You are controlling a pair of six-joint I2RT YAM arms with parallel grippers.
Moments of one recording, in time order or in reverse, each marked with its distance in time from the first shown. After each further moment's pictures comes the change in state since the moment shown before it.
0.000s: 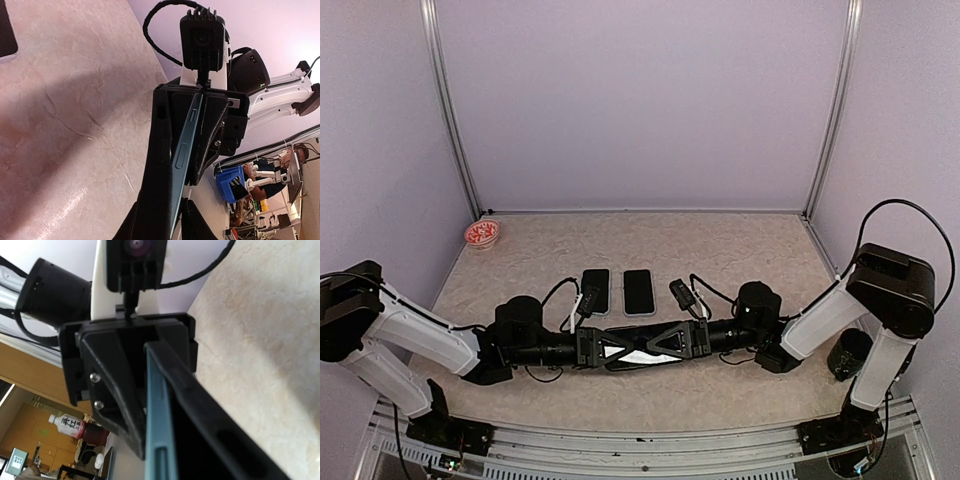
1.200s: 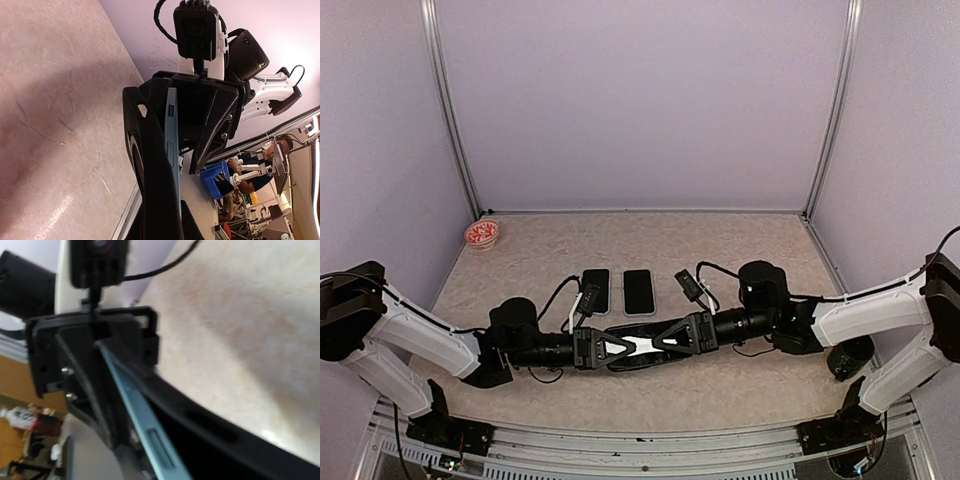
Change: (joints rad) left arm -0.015 0.013 -0.018 0.136 0.043 -0.019; right arm 0.002 -0.308 0.079 -0.643 0.085 -0.229
